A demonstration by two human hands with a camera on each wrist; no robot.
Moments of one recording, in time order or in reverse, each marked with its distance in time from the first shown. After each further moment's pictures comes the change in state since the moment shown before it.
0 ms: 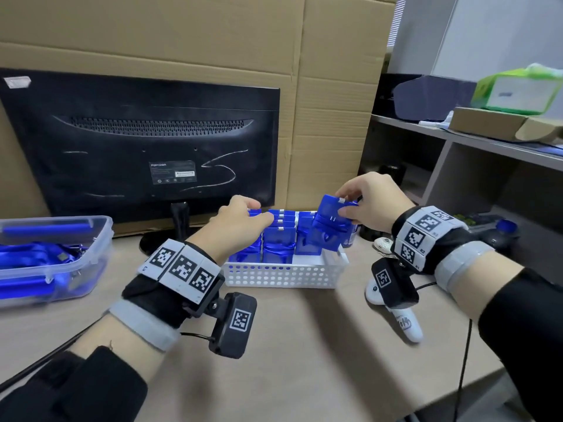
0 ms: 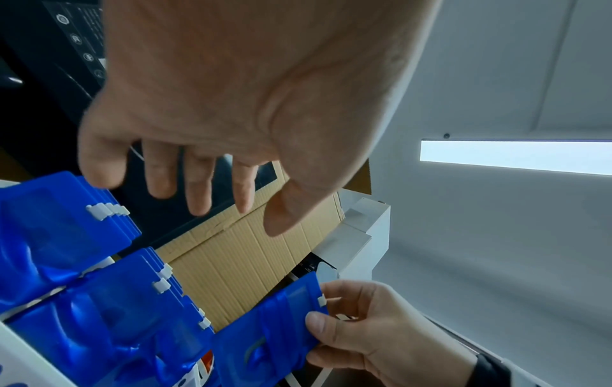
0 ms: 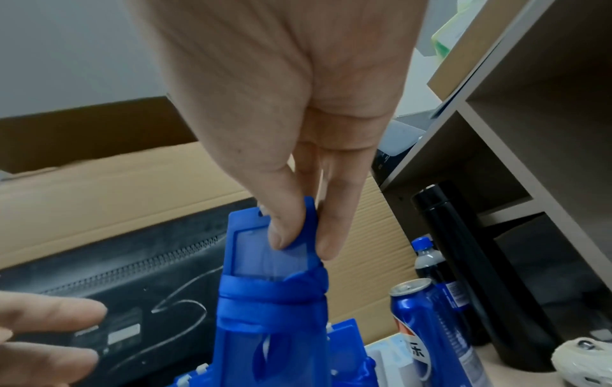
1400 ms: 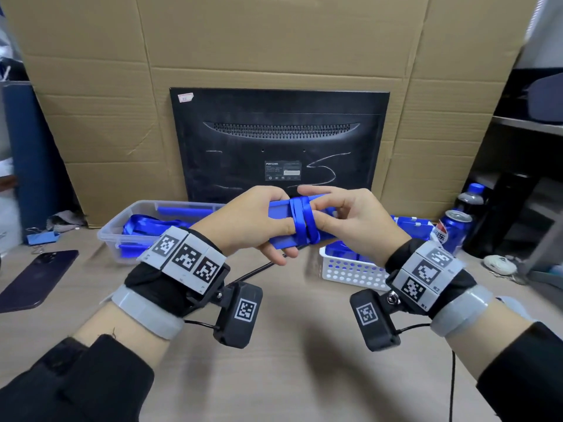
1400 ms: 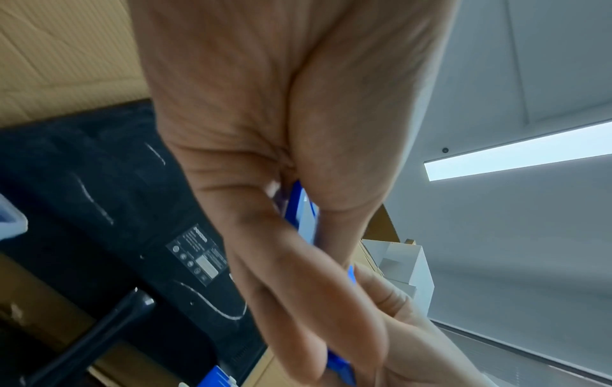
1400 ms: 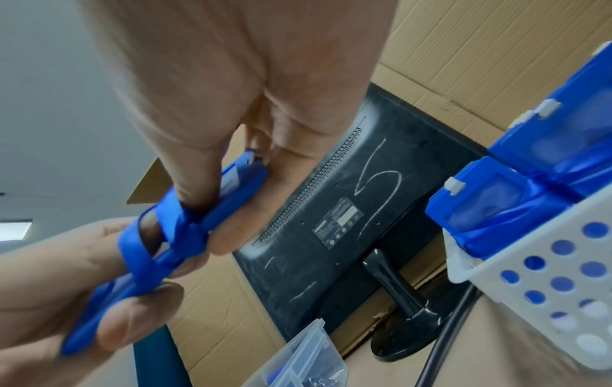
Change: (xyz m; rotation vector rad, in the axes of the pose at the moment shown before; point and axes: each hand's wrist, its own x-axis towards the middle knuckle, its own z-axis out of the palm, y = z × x) left_hand -0.080 -0.051 -0.132 -0.122 -0.089 0.136; right_hand -0.022 -0.189 0.096 0.947 -0.183 -0.392
